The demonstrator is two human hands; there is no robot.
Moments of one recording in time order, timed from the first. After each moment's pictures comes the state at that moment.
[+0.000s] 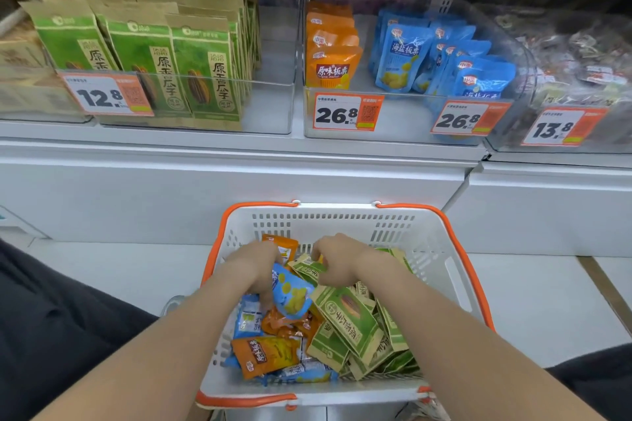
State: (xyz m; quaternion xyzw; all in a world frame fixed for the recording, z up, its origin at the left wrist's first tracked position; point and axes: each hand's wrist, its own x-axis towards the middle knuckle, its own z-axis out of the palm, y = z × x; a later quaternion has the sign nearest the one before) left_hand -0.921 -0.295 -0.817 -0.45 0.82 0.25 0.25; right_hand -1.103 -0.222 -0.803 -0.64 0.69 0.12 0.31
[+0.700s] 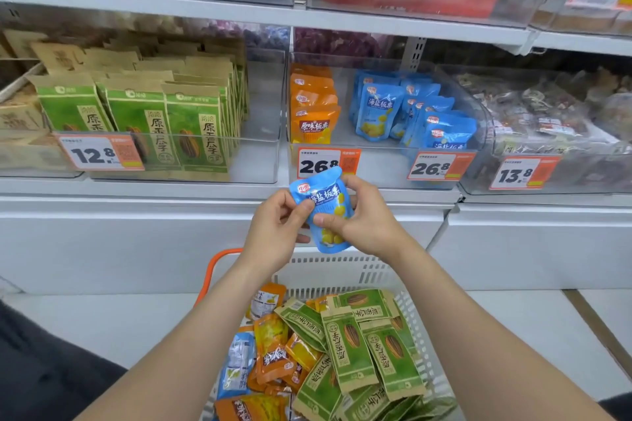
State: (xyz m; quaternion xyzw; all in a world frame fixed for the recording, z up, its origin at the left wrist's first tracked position) left_hand -0.988 -0.302 -0.720 -0.38 0.62 0.57 -0.39; right_hand -1.148 -0.237 -0.685 -0.50 0.64 -0.47 0.33
